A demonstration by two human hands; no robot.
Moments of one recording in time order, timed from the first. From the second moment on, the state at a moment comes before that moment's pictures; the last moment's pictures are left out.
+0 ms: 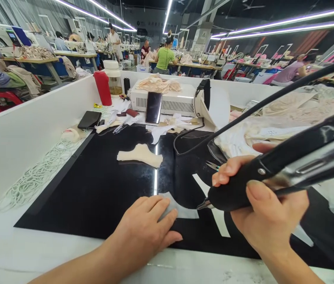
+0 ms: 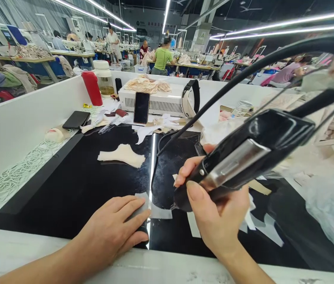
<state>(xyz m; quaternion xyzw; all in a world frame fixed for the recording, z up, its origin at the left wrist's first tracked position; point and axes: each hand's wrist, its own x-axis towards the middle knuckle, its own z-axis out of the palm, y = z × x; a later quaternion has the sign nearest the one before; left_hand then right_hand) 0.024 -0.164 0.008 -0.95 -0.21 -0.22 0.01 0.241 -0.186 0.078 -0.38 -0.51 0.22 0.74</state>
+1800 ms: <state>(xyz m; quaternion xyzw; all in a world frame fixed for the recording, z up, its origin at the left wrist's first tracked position) -0.003 -0.152 0.039 -0.94 -0.27 -0.20 -0.09 0.196 -0.187 0.078 -0.35 -0.46 0.31 0.75</state>
